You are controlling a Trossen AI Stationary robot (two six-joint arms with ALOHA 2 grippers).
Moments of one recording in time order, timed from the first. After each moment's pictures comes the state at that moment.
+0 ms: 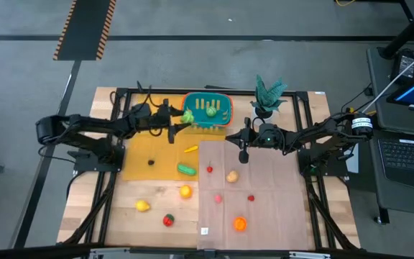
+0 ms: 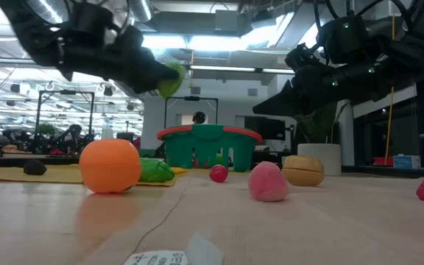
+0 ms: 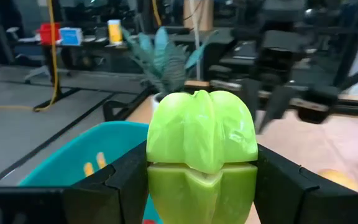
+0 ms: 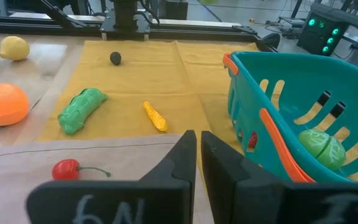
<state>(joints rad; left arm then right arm) 0.45 1.25 0.38 0.77 0.18 0.01 -0.15 1.50 0.39 0.85 0.02 -0.08</state>
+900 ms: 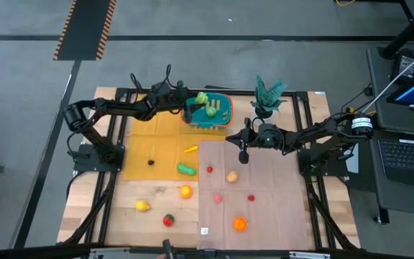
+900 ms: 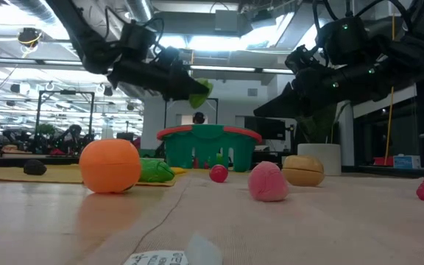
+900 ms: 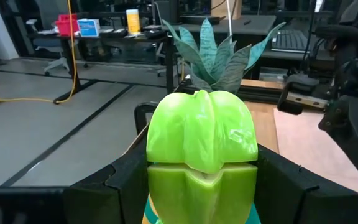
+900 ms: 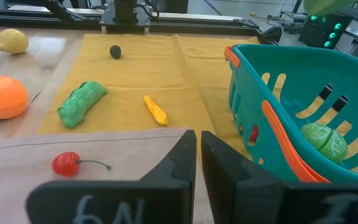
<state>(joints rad) 0.61 1.58 0.72 0.72 0.29 0.07 -0.15 1.50 0.39 0.83 0.02 -0.08</state>
